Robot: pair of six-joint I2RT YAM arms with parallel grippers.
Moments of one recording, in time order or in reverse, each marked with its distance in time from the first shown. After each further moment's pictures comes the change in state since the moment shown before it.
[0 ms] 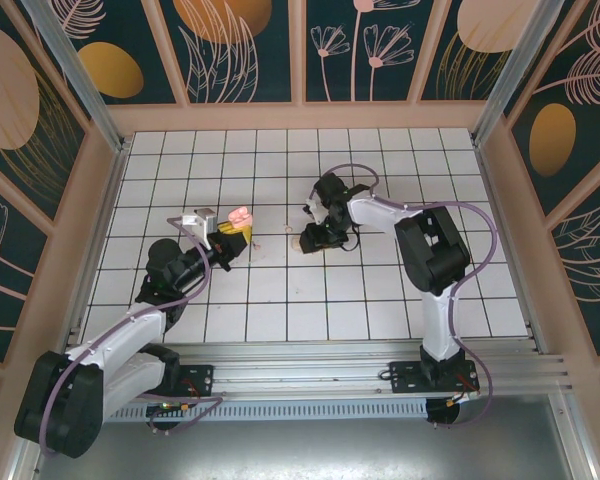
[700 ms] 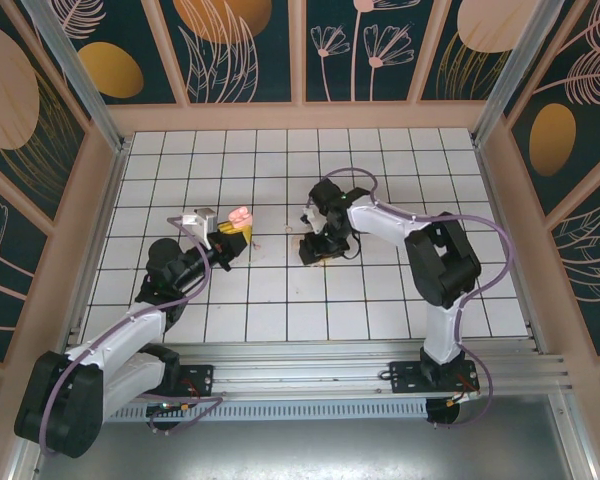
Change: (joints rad) left arm 0.000 0.000 0.004 -0.013 0.001 0.000; right arm 0.068 -0.140 -0.014 -0.146 0.096 -0.047
